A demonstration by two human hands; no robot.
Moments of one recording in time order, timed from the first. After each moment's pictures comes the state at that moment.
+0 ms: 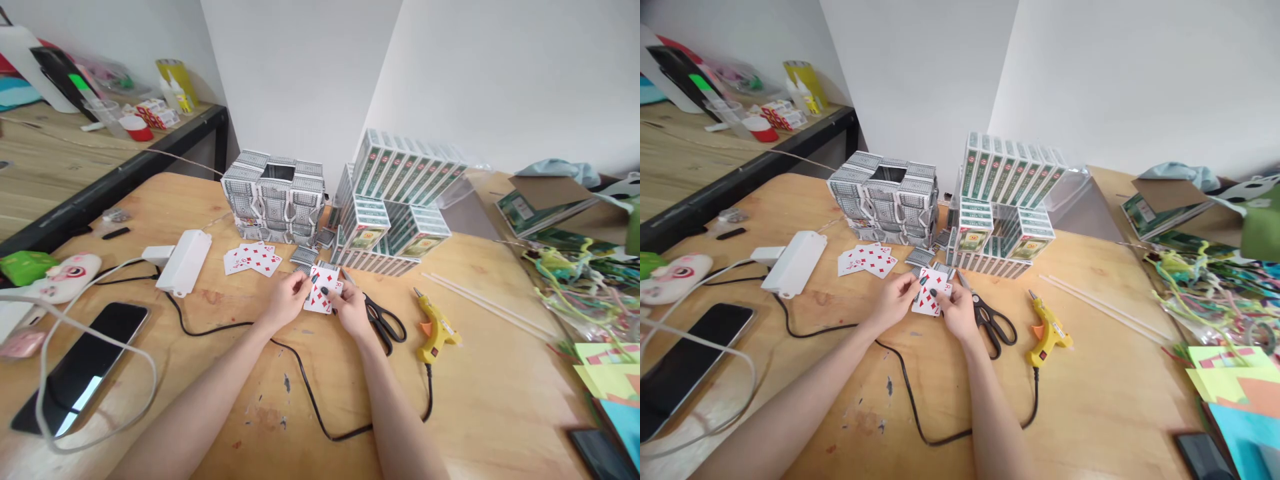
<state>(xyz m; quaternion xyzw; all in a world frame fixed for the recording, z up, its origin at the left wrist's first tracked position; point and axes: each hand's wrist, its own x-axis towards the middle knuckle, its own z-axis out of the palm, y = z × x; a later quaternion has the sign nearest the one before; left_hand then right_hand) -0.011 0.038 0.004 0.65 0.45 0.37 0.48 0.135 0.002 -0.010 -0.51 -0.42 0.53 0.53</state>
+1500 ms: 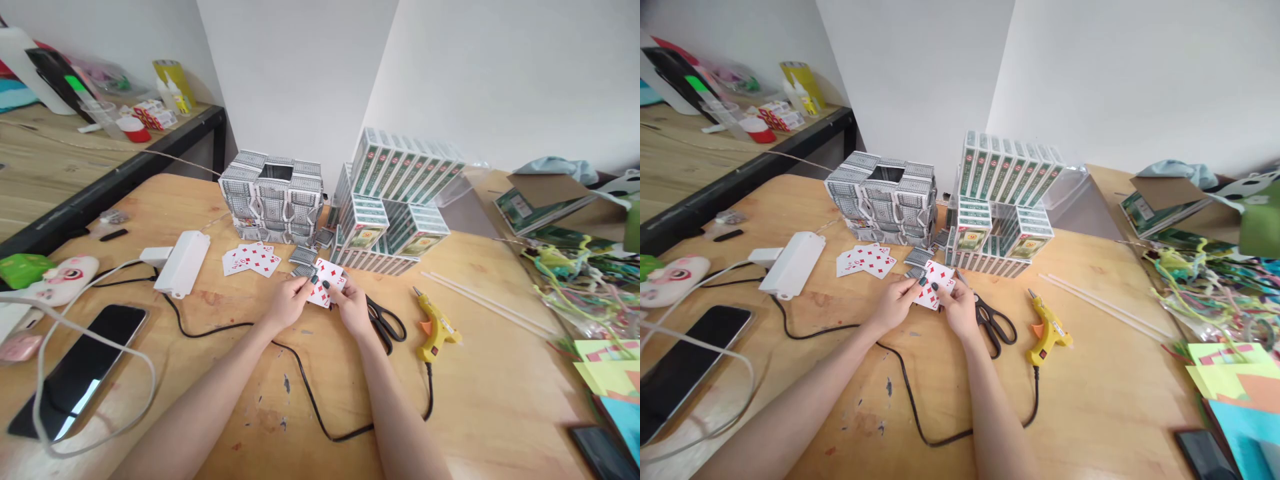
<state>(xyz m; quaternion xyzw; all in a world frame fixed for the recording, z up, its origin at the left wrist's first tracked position) -0.011 0.039 -0.003 0.72 0.45 0.35 0.41 0.134 0.004 -0.004 -0.48 -0.39 0.54 0.56</state>
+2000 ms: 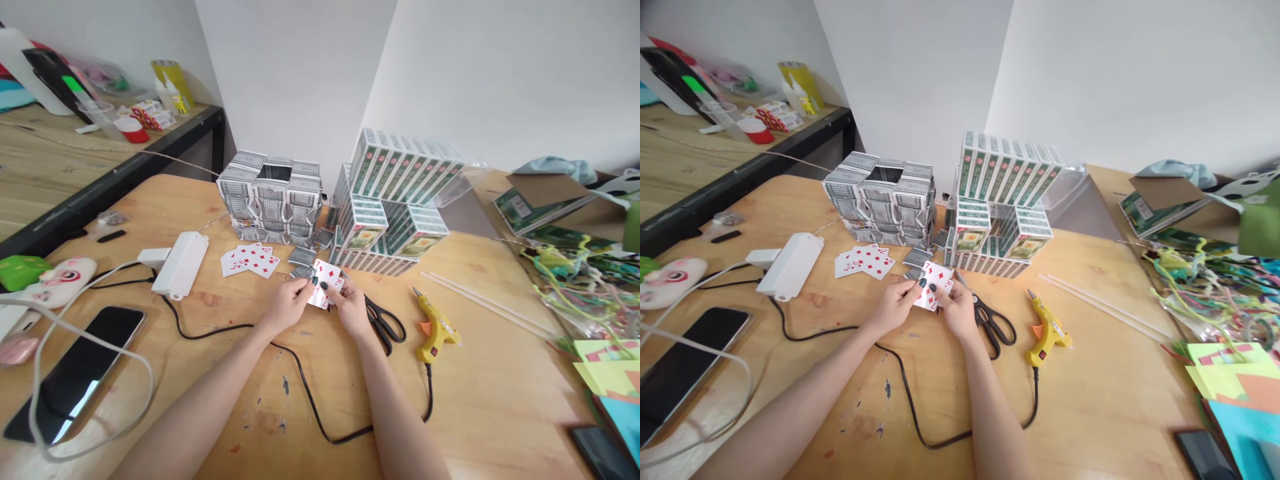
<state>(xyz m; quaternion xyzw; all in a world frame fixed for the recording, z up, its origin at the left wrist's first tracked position) -0.009 0.036 0.002 0.69 0.43 0.37 0.45 0.135 0.005 -0.004 -0.50 -0.41 0.53 0.54</state>
